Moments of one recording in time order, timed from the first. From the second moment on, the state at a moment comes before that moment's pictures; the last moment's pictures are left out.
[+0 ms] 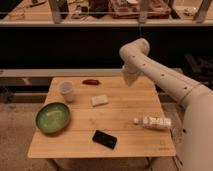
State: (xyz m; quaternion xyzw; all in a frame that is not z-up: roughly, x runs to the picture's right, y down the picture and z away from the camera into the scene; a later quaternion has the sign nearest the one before) arm 0.179 -0.032 0.821 -0.23 -0.07 -0.35 0.90
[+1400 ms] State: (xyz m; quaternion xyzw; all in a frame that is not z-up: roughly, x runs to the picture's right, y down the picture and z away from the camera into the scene) arm 0.205 0.052 0.754 -0.27 -0.11 -0.35 0.89
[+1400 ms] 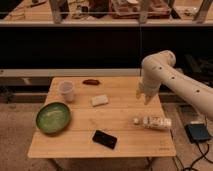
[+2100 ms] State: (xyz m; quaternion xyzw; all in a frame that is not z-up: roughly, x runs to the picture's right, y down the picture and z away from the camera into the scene) arm 0.150 0.097 0.704 -0.27 -0.14 -0.41 0.86
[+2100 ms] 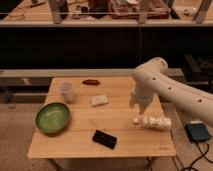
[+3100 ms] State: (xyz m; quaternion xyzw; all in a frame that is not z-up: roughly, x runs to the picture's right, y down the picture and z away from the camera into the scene) arm 0.075 0.121 0.691 -0.26 -0.16 -0.52 0.80
